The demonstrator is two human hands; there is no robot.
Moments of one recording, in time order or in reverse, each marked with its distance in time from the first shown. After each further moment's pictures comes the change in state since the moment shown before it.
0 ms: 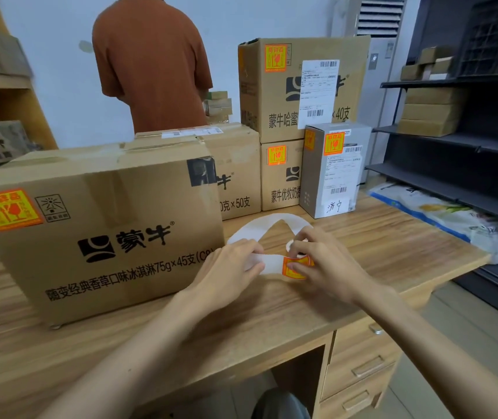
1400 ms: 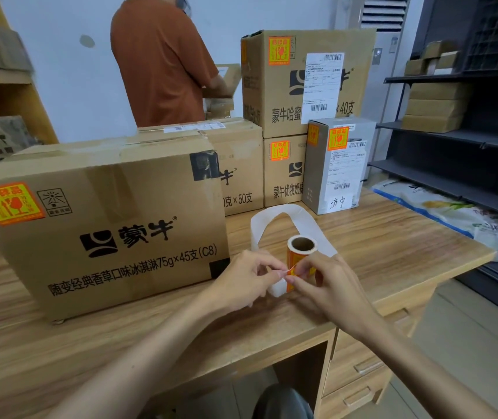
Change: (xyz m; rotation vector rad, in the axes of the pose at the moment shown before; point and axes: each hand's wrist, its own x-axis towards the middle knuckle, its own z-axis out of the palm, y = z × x) left_hand -0.009 0.018 0.016 -0.634 -0.166 -0.119; right_hand -0.042 -0.031 0.017 0.241 0.157 0.222
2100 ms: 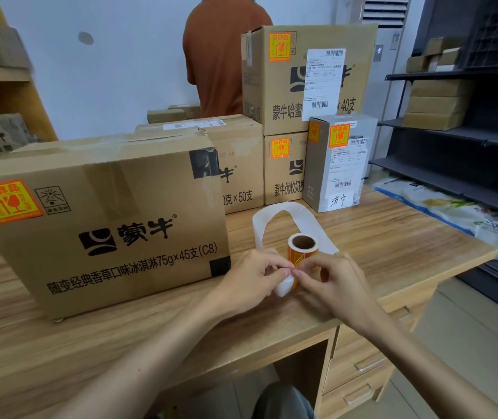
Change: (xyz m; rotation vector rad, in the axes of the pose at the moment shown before) left_hand -0.004 0.015 0.005 0.108 0.000 0.095; right_hand 0.003 0.004 -0.003 0.006 0.027 0.041
